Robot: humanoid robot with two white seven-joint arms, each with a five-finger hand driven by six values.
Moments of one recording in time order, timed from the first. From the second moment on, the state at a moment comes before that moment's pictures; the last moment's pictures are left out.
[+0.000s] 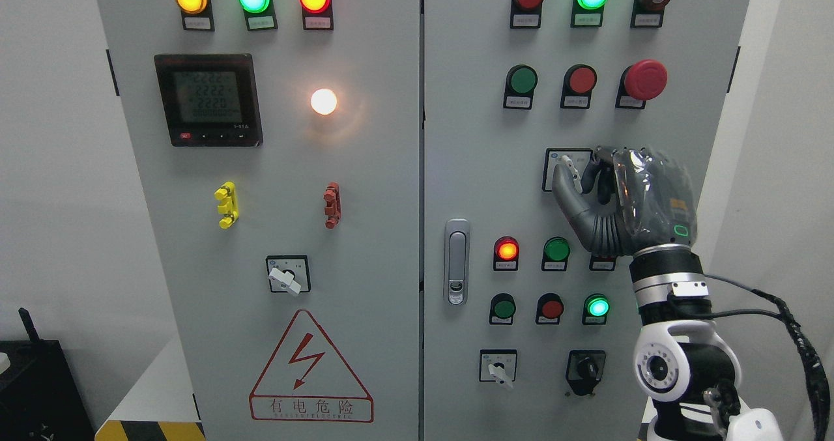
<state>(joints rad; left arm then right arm) -0.04 -0.09 0.00 0.04 -0.10 -0.09 0.00 -0.74 -0.06 0.08 -1.75 1.01 0.21 0.09</state>
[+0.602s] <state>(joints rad) -0.04 -0.09 0.00 0.04 -0.10 -0.09 0.00 -0.74 -0.06 0.08 -1.75 1.01 0.21 0.09</state>
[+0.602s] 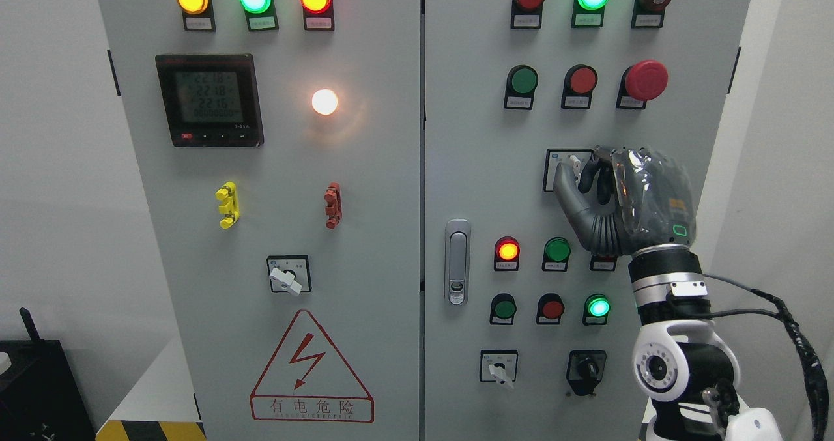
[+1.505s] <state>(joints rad) -0.04 -0.09 0.00 0.04 -0.10 -0.09 0.00 -0.74 -0.06 0.08 -1.76 1.01 0.20 0.09</state>
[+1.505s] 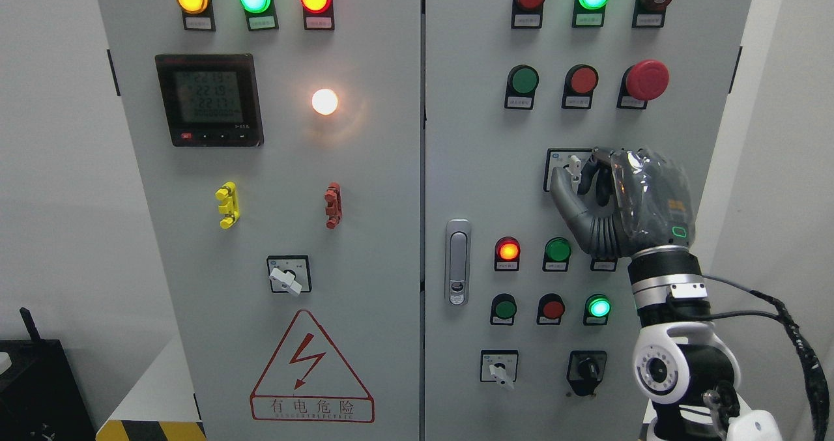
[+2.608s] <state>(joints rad) -0.04 -0.09 0.00 0.04 -0.10 -0.09 0.00 -0.68 -0.08 0.05 -1.84 1.01 0.12 0.02</state>
